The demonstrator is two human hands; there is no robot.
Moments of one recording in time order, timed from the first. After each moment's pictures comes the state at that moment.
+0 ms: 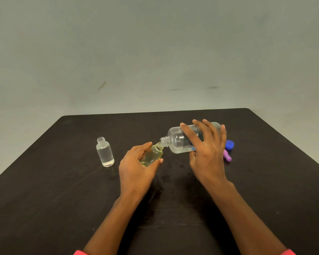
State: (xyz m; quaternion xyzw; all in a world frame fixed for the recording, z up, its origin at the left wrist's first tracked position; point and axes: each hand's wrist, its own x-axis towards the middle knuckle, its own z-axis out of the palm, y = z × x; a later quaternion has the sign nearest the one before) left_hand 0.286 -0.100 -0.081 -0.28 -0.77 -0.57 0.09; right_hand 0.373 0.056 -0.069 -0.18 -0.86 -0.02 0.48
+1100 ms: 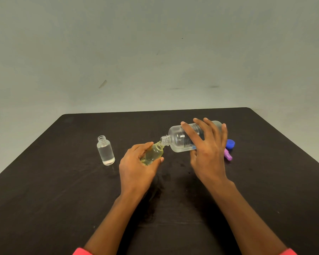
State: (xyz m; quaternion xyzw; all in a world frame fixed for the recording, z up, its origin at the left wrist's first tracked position) left_hand 0.288 -0.100 -0.078 -0.28 -0.77 -0.57 0.10; right_hand 0.372 0.056 -0.069 -0.18 -0.86 -0.02 0.48
